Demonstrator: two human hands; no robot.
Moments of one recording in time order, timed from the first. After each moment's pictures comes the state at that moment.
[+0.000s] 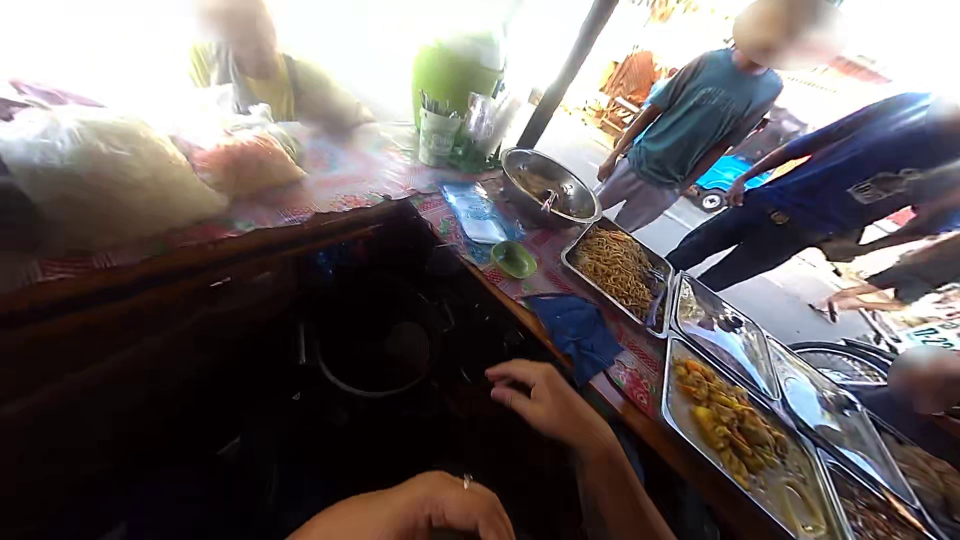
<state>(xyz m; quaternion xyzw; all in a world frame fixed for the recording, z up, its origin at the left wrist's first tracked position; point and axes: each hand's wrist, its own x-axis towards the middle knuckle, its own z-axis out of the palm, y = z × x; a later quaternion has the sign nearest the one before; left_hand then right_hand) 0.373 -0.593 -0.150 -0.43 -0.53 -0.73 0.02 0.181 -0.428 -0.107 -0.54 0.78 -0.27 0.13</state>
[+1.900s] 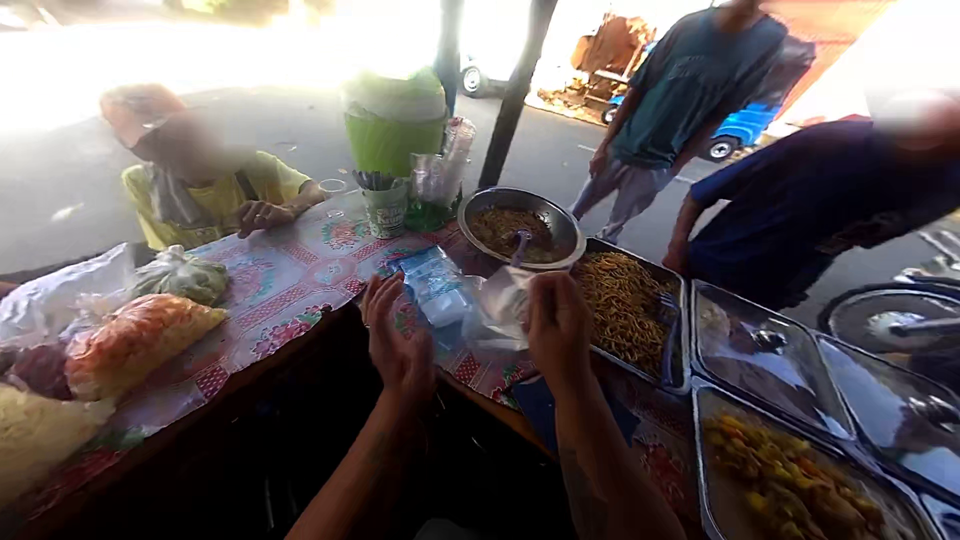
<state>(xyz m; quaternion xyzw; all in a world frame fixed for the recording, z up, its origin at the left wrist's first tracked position) 0.053 -0.697 -0.079 -0.02 -0.69 -0.41 0.59 -0.016 -0.528 0.006 -0.36 0.74 -0.52 -0.22</state>
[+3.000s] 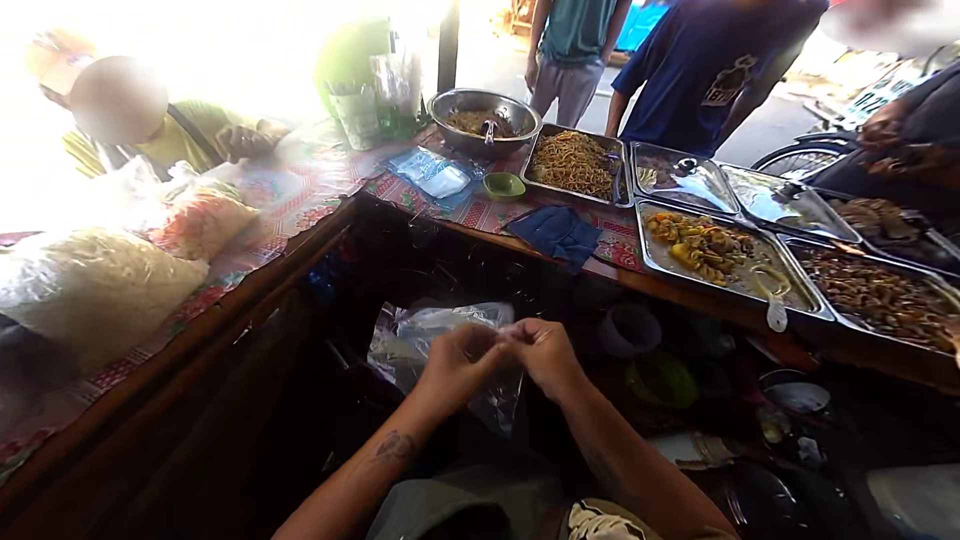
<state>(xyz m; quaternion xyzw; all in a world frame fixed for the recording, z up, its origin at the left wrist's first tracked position) 0.317 -0.612 -0.140 -0.08 -0.76 -0.63 0.13 0.270 -0.449 -0.119 -0.16 0.81 -0.57 0.04</state>
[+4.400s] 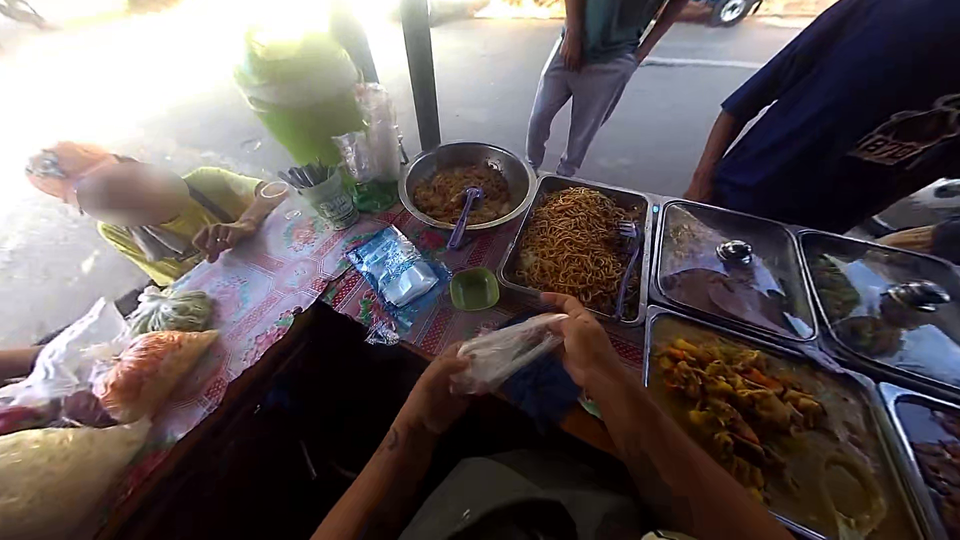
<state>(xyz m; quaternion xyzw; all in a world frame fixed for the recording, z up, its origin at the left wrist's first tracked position) 0.065 -0.565 -0.049 0.04 -0.42 -0.91 -0.02 -0.041 -0.372 0.000 -0.03 0.68 -0.70 0.20</state>
